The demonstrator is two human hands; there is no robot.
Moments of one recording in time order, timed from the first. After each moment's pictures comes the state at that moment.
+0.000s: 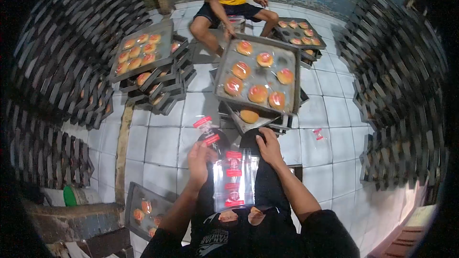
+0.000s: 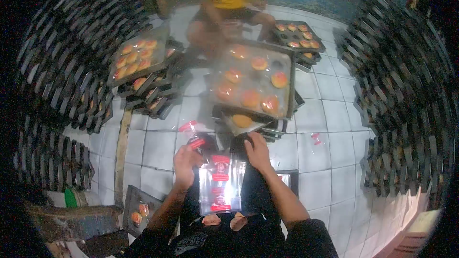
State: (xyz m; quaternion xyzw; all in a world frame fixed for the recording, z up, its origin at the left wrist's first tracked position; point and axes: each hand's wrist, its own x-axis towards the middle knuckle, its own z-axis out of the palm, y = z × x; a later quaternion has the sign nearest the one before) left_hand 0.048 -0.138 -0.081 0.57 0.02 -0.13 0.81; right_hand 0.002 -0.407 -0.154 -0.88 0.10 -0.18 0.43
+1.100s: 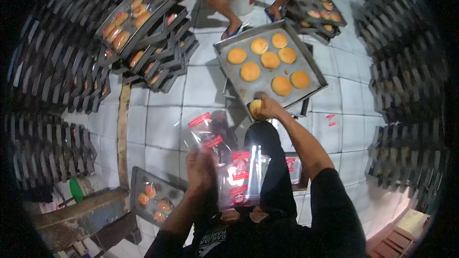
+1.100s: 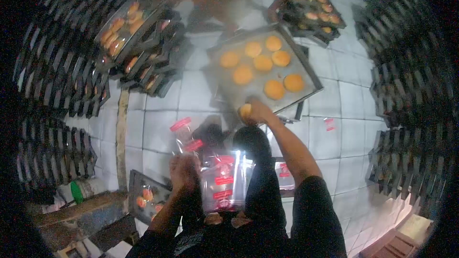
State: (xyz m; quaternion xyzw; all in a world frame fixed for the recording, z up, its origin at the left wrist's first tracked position) left_hand 0.056 -0.133 -0.081 0.51 0.16 -0.16 0.83; right_hand 0.169 -0.472 -0.266 -0.94 -0.05 0.07 0.33
